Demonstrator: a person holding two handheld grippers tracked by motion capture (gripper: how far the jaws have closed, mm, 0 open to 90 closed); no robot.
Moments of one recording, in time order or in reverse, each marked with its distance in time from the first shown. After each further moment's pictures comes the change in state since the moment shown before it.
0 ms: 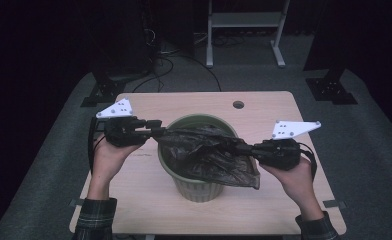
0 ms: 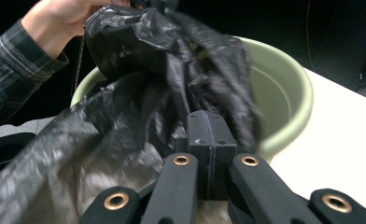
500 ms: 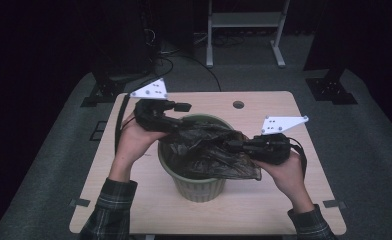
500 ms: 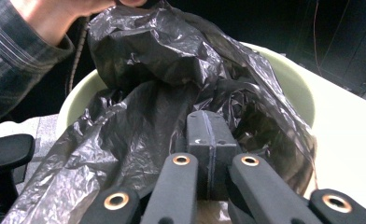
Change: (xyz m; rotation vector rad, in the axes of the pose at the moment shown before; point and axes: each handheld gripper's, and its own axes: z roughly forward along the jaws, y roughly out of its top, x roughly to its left) left arm -0.023 0.062 0.067 0.051 -0.134 0.127; right arm -0.005 0.009 0.018 0.007 0.018 -0.017
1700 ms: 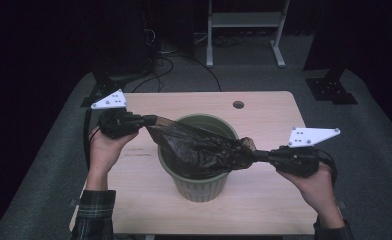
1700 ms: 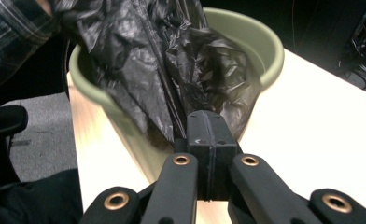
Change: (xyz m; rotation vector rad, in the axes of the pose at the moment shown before) left arm 0.024 -0.074 -0.076 -0.014 0.181 -0.159; right arm 0.009 -0.026 -0.056 0.058 -0.080 -0.013
